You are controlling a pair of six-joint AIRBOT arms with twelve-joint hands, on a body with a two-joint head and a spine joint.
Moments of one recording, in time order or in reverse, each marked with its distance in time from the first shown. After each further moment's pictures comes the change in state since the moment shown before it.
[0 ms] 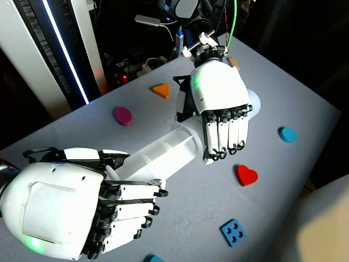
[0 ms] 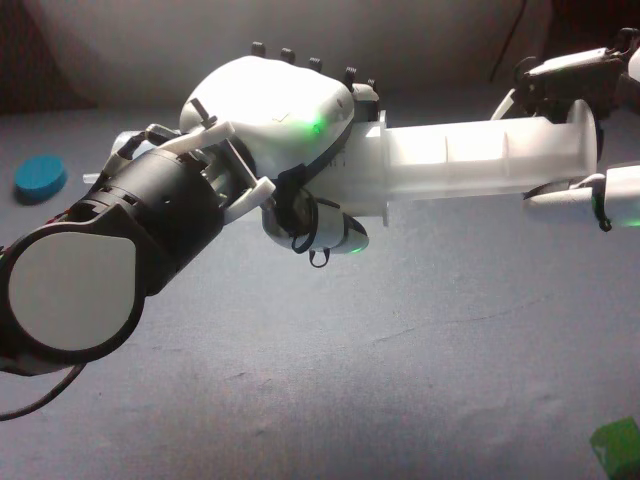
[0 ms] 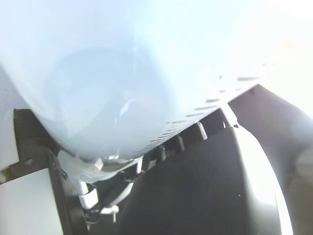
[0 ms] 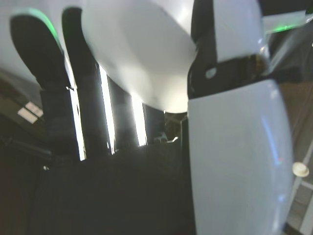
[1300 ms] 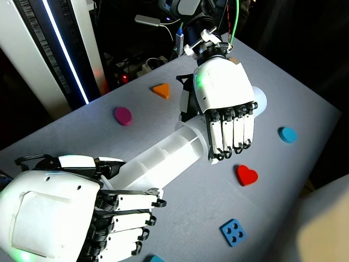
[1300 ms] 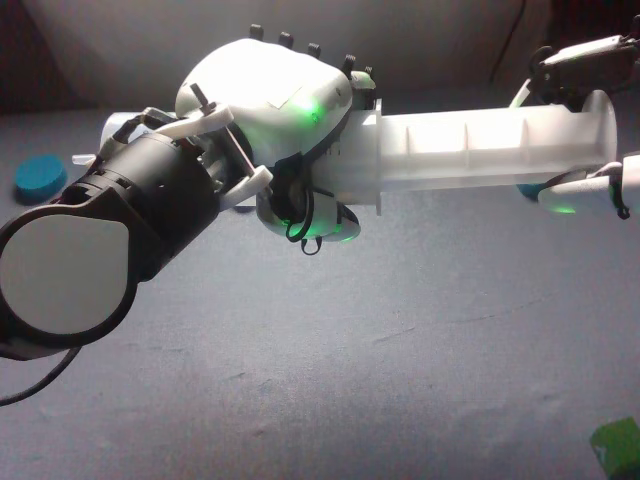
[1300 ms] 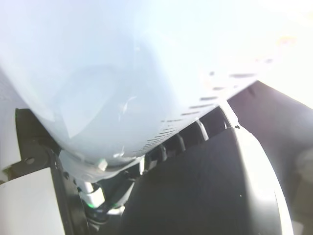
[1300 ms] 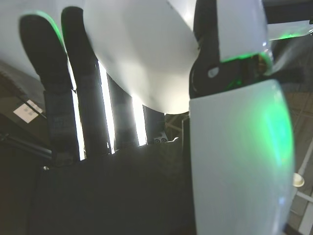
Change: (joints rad) left arm -0.026 0.010 0.005 0.011 -0.027 0.044; right arm 0.018 0.024 0.014 -0.023 -0.028 -0.005
